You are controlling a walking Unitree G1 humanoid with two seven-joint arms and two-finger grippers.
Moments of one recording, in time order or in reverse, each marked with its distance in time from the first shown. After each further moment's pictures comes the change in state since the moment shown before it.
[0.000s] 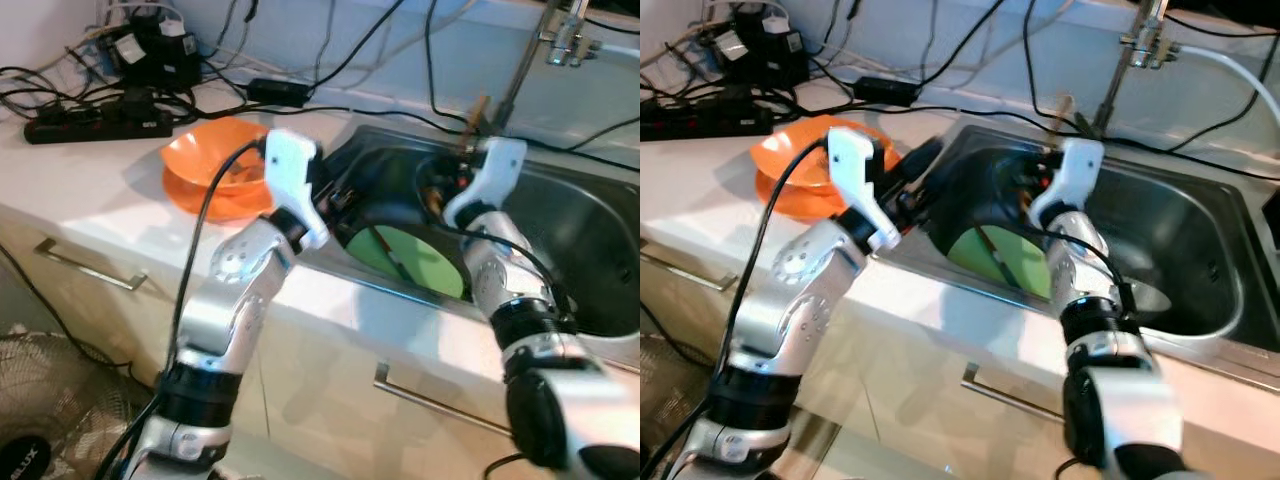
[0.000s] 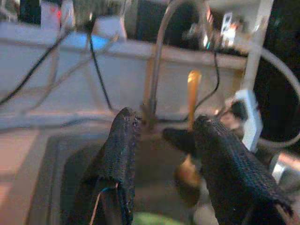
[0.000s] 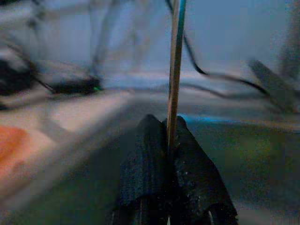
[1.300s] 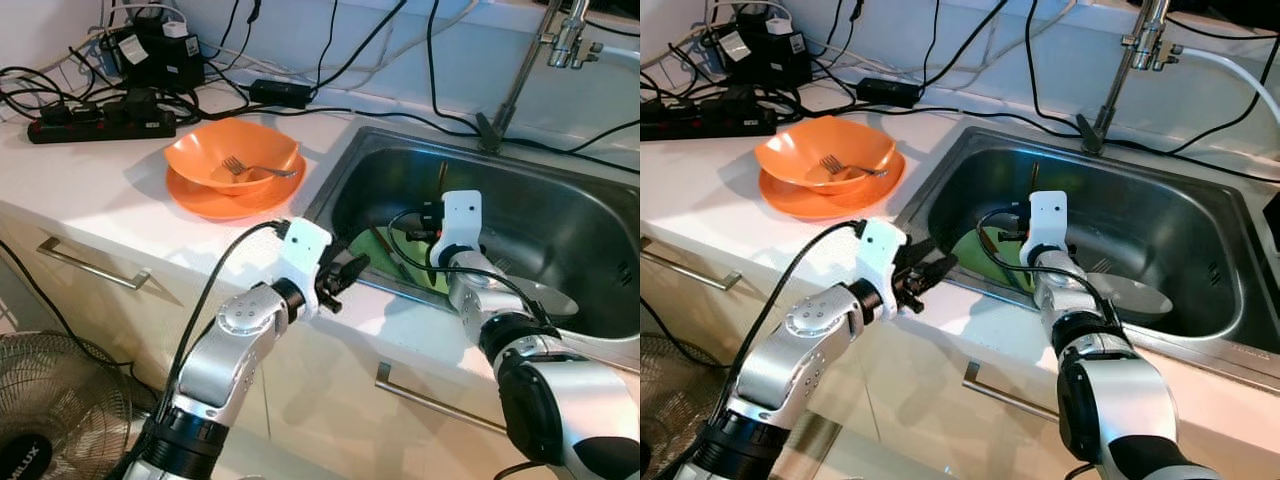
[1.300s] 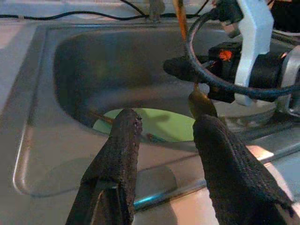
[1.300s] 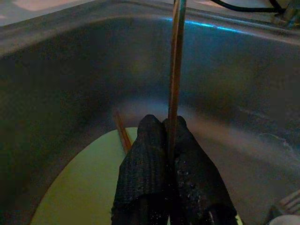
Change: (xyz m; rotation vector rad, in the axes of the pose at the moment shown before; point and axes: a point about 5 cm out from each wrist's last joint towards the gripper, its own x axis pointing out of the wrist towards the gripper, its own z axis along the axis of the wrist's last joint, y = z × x) left arm -0.032 -0.009 -0.070 0.031 0.372 0.005; right arm -0.015 0.005 -0.059 -0.188 0.287 -0.050
